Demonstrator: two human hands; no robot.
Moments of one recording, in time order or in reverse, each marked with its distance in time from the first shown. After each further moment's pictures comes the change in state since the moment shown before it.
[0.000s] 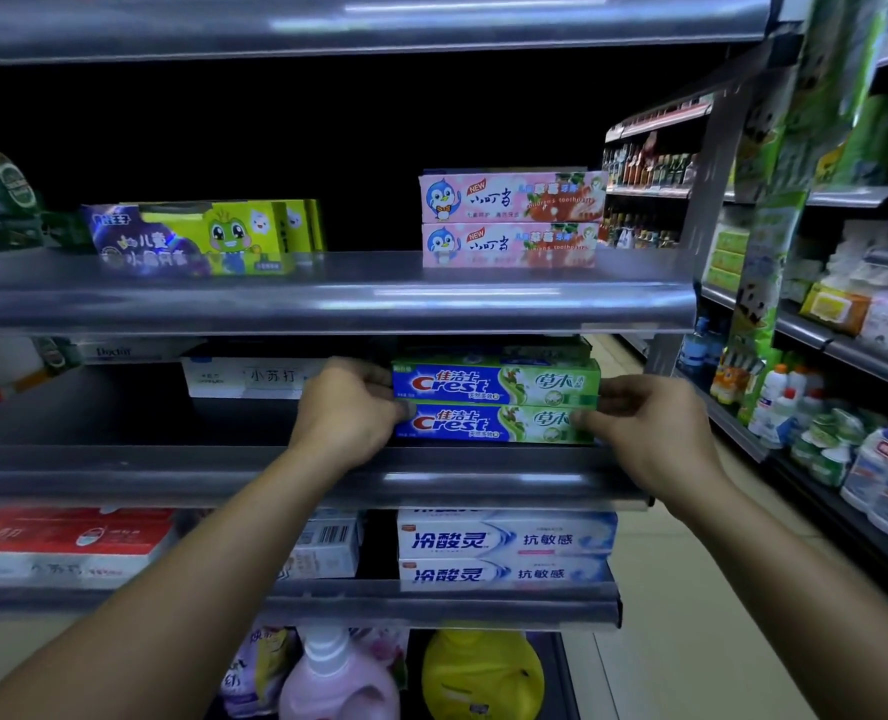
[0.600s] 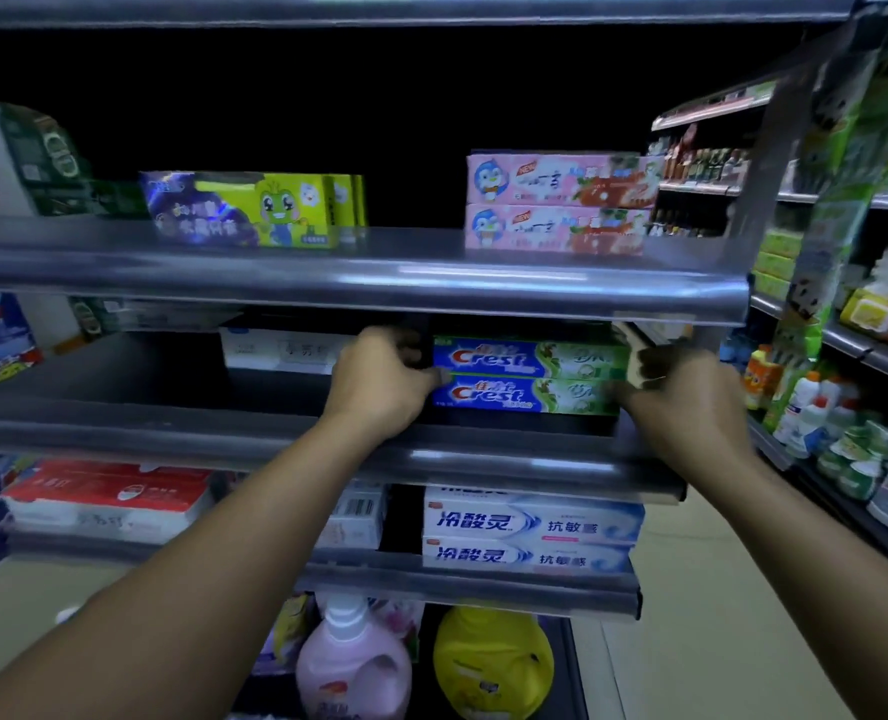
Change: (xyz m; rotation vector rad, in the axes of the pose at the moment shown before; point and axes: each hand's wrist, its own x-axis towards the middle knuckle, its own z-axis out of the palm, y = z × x) left_hand -0.009 0.006 -0.009 0.047 0.071 0.109; right_hand 0.011 -0.013 0.003 -0.354 0.092 -0.166
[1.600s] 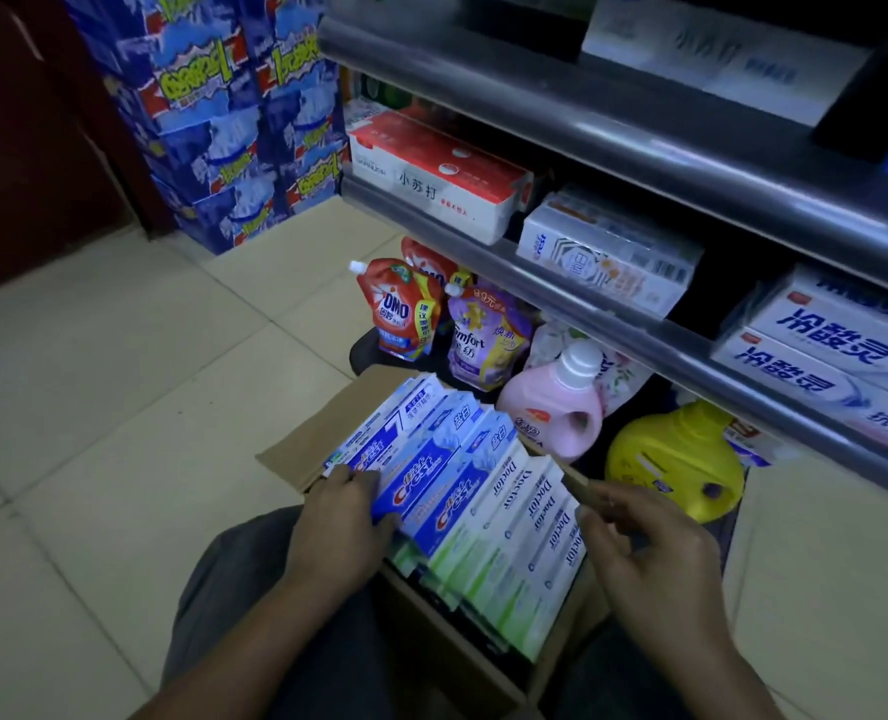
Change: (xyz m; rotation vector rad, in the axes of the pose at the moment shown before) left_hand -0.380 -0.296 -0.073 0.565 -0.119 -0.601; right_hand -0.337 -0.028 0.131 0.419 -0.589 -0.314
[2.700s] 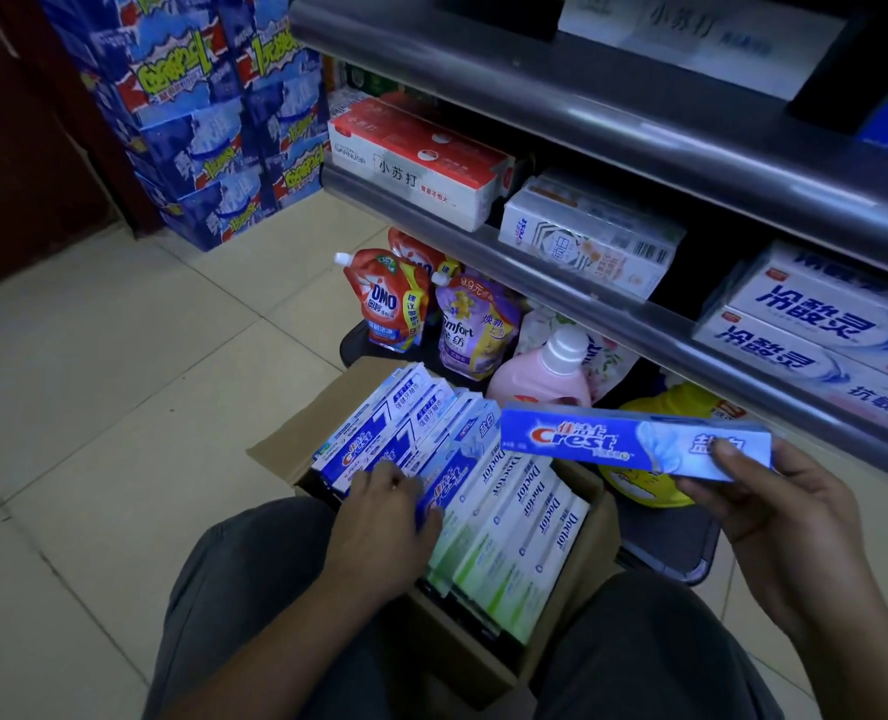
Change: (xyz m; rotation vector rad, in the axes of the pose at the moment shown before) left_hand -0.011 0.041 0.023 0.040 -0.083 0.125; right_hand 0.039 0.023 -0.078 0.941 0.087 0.520
